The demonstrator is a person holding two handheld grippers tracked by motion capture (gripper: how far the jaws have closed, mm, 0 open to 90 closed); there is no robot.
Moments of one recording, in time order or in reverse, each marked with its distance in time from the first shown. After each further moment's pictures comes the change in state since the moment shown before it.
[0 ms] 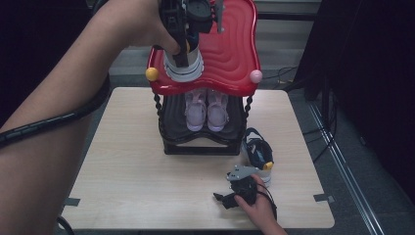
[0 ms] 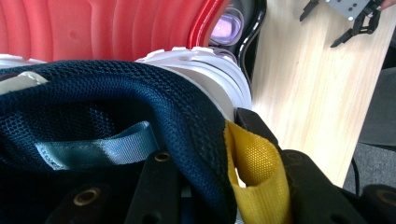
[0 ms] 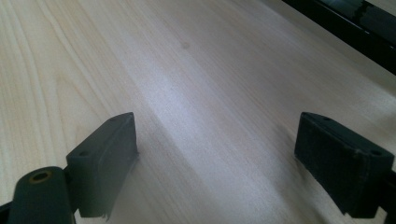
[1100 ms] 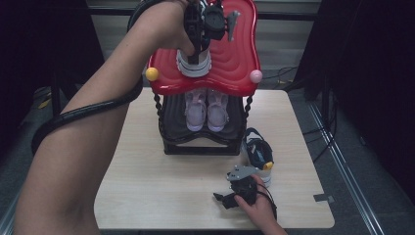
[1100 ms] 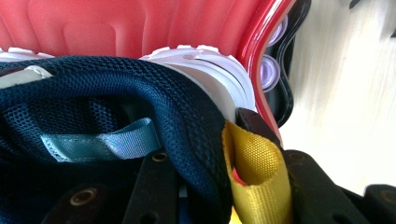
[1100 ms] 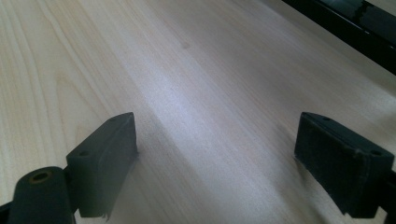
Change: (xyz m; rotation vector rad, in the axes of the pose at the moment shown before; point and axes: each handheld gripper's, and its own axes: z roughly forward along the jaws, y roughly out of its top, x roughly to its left) left arm 0.028 0.026 0.046 0.059 0.063 0.091; right arm 0.000 0.000 0.000 0.000 0.001 0.001
